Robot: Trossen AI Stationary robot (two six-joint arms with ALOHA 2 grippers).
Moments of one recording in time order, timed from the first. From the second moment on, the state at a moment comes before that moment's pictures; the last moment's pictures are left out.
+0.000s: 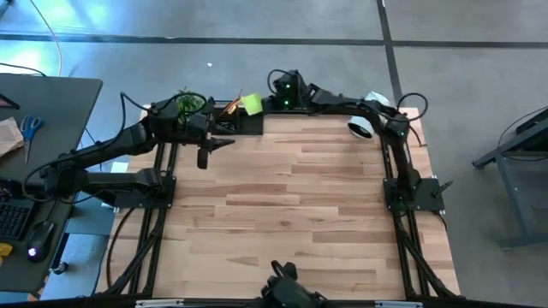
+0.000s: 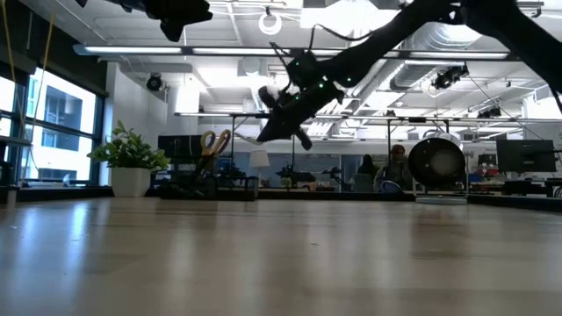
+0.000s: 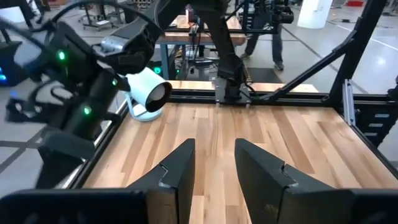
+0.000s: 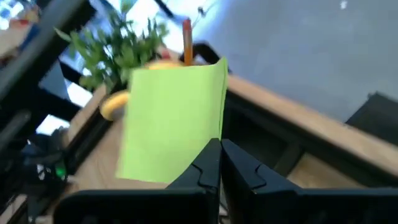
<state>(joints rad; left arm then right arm) 0.56 0.85 0.82 -0.21 0.37 0.10 -0.59 2.12 1.65 -0.07 -0.22 0.54</state>
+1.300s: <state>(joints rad) 0.56 0.85 0.82 -0.20 0.37 0.10 -0.50 2.16 1.67 -0.15 -0.06 0.65</state>
